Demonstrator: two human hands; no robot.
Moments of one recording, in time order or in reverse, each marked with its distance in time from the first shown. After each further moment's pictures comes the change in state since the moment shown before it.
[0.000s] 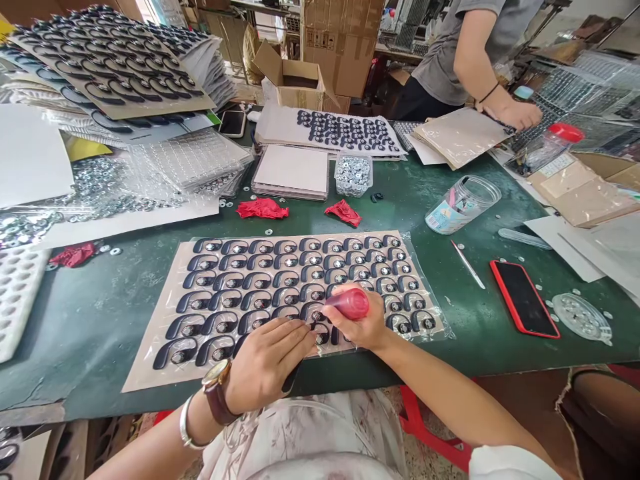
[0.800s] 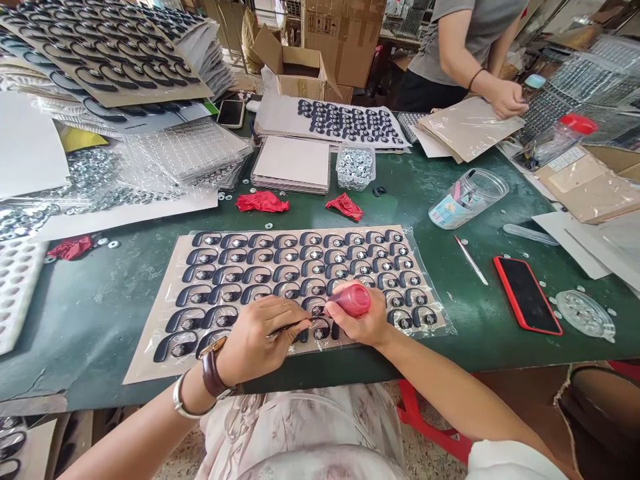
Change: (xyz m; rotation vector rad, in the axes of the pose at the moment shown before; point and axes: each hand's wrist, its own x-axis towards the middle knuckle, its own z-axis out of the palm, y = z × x) left_hand 0.009 -0.018 -0.005 -0.309 0.034 -0.257; right_hand 0.002 -0.005 -0.002 0.026 0.006 -0.027
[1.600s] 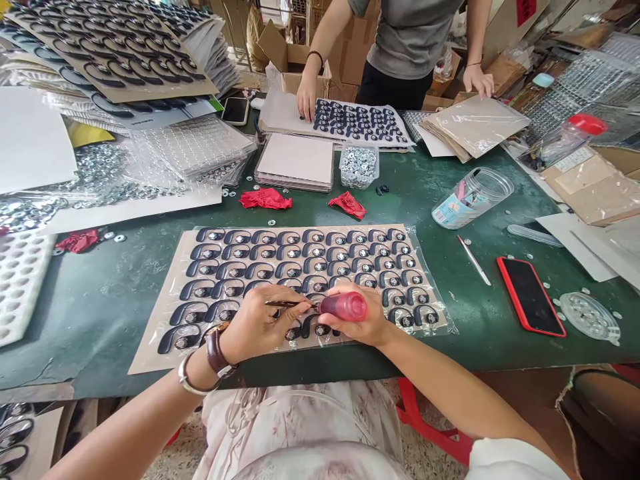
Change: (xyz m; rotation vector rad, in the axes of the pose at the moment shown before) left_hand 0.005 -0.010 -0.001 -0.067 0.013 -0.127; right_hand -0.002 0.004 0.002 0.061 -0.081 -0.140
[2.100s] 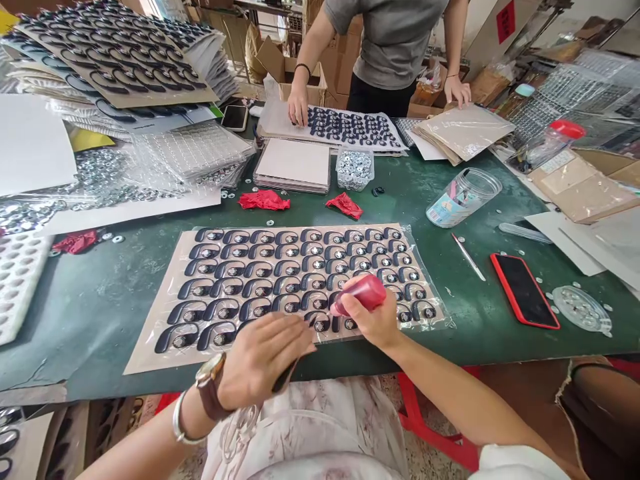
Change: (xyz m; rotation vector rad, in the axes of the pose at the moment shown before) left_hand -0.031 0.022 0.012 0.269 0.022 0.319; right_hand -0.013 -0.016 -0.013 0.524 0.083 0.597
